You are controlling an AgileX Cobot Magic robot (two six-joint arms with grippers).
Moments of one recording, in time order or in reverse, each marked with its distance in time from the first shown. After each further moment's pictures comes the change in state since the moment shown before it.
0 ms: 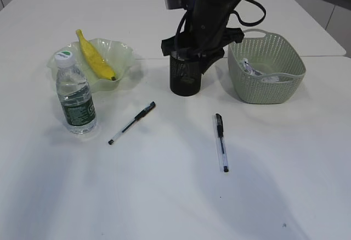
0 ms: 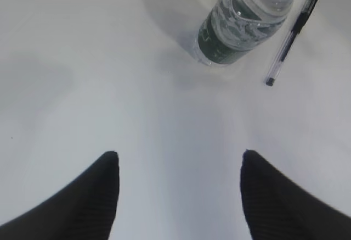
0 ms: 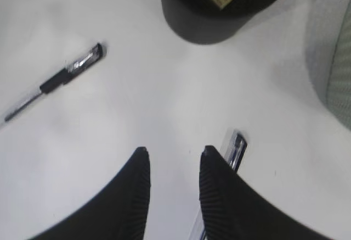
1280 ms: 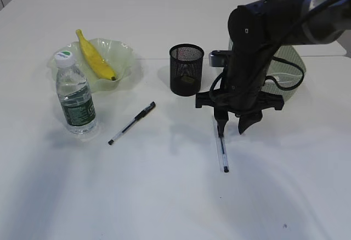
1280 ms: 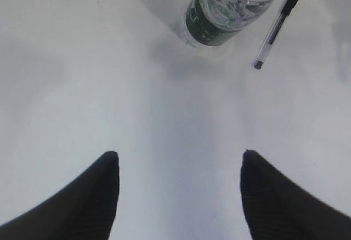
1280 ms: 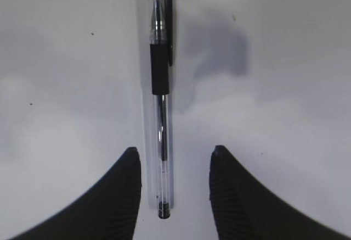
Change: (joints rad) left arm 0.000 0.000 0.000 -0.029 0.052 0.000; right arm -0.030 -0.191 0.626 -0.002 -0.238 0.339
